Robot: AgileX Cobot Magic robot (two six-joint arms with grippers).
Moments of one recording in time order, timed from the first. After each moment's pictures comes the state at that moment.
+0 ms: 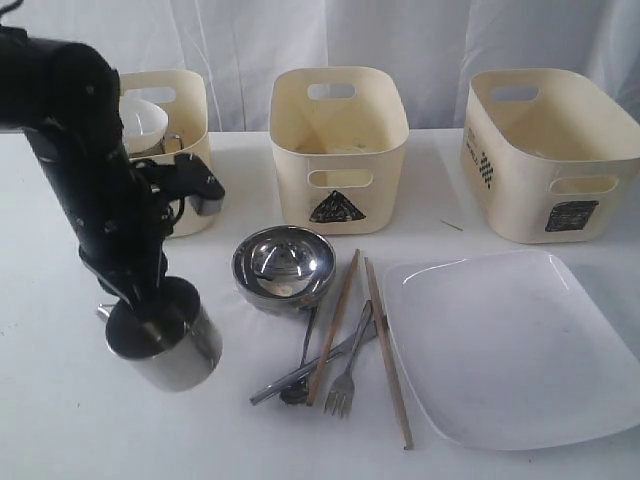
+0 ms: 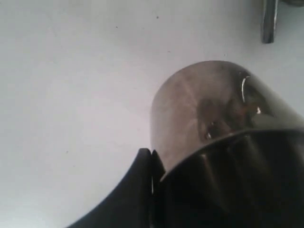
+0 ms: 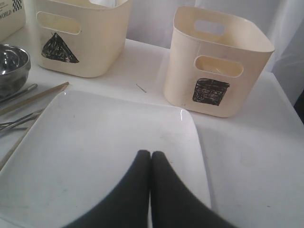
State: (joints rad) left arm -0.50 1.71 -1.26 -0.08 1.11 0.63; right arm 0.05 0.00 -0.01 -0.08 0.33 -0.05
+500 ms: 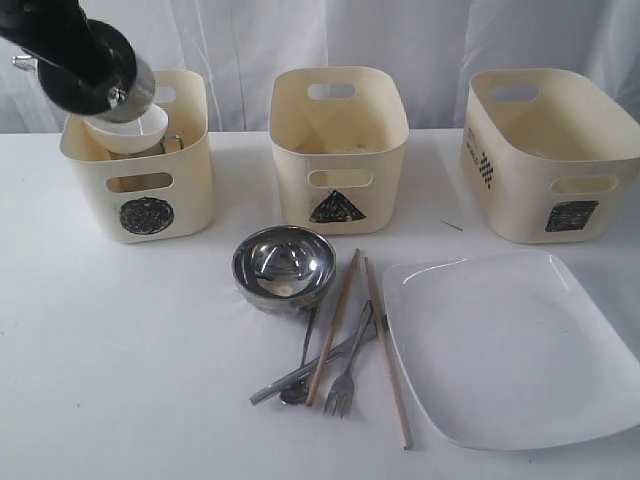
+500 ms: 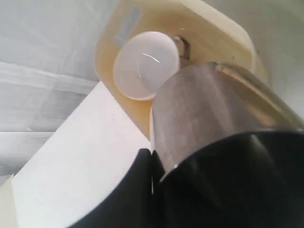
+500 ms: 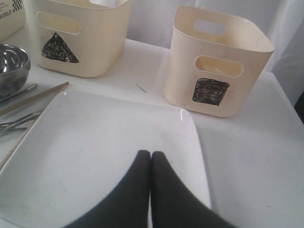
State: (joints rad) left arm -0.47 1.56 -1.59 0.51 0.99 0.18; right arm 0.05 0.00 -0.01 -0.08 0.33 -0.05
